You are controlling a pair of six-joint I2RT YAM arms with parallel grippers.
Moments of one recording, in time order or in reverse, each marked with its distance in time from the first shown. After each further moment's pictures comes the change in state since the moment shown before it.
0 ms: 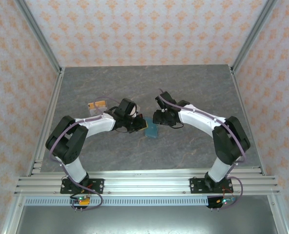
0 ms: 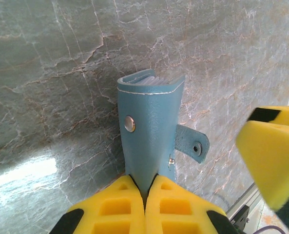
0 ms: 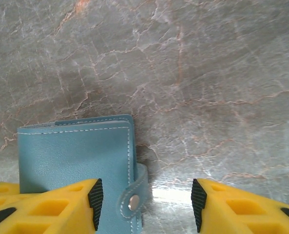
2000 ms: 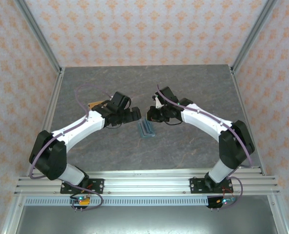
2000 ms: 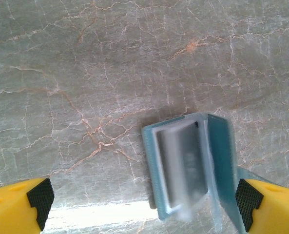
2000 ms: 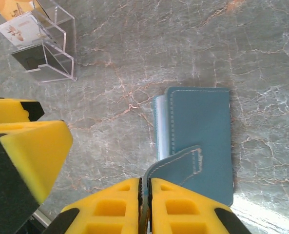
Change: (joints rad) left arm 0.007 -0.231 0.111 -0.411 -0.472 0.111; right arm 0.014 -0.075 0.040 0.076 -0.288 -0.061
